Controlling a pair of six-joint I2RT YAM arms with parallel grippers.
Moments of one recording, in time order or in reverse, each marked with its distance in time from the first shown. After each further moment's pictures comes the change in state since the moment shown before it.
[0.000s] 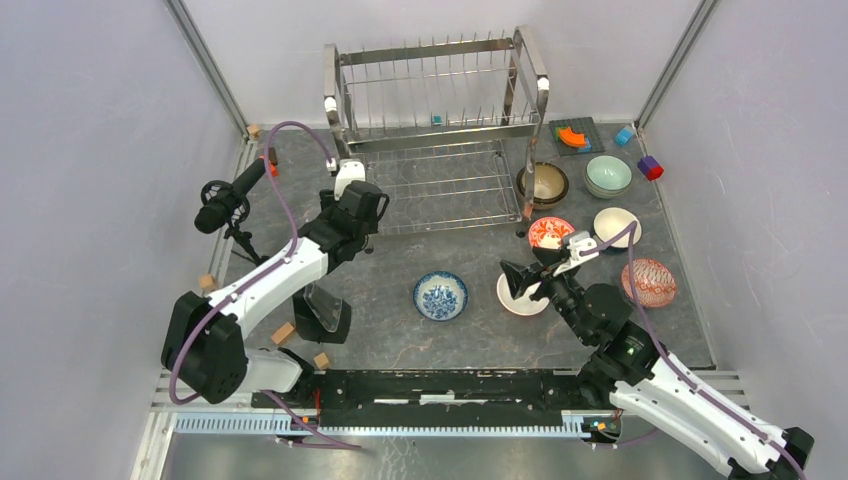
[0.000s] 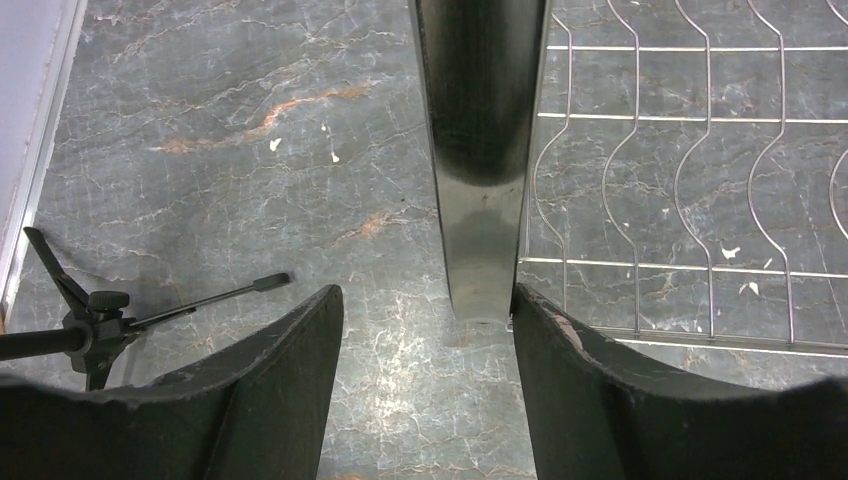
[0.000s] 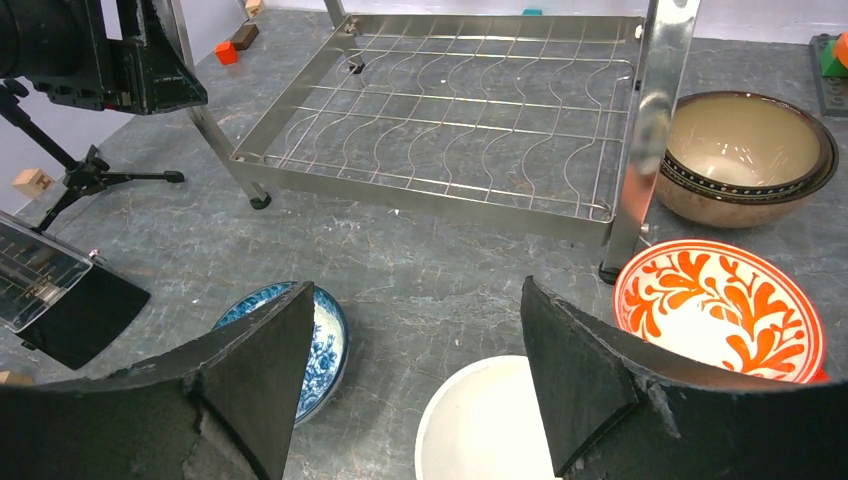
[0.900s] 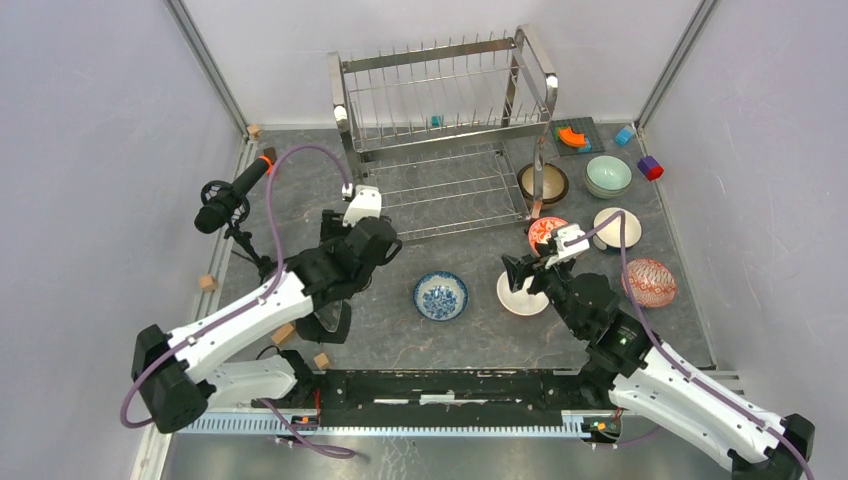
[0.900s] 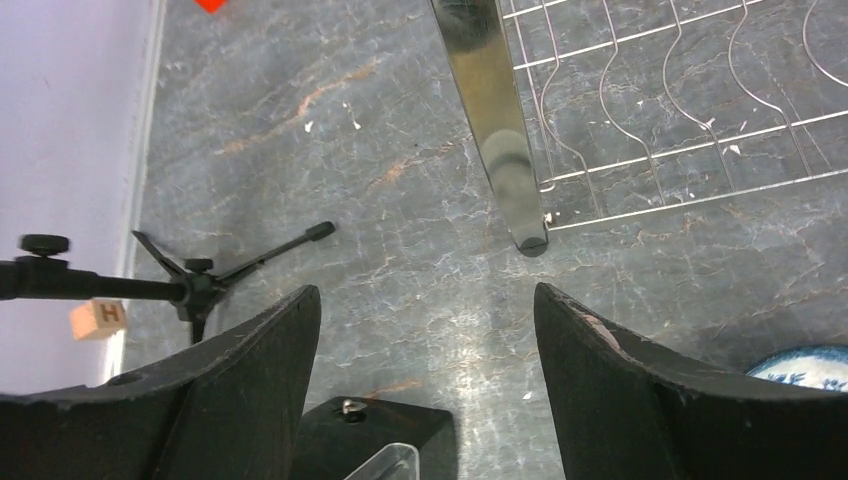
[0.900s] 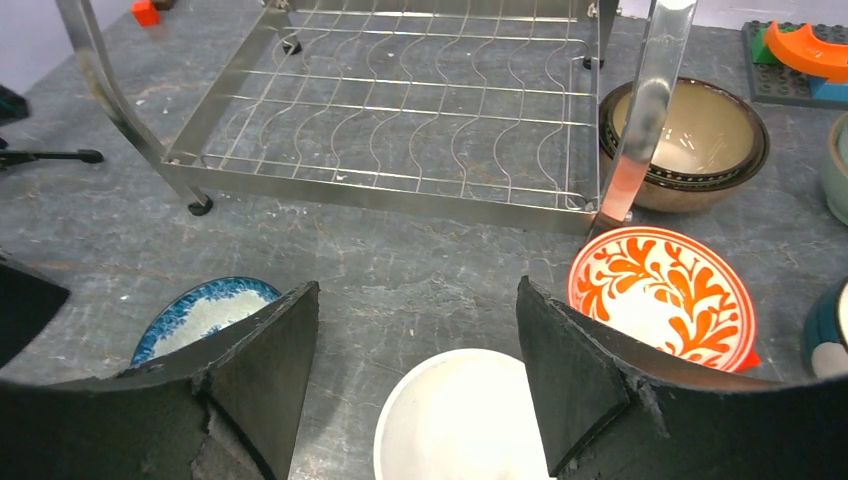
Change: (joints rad) left arm -0.312 -0.257 -0.044 -0.251 -0.208 0.025; right arm 0.000 0.126 0.072 -0.042 0.090 -0.060
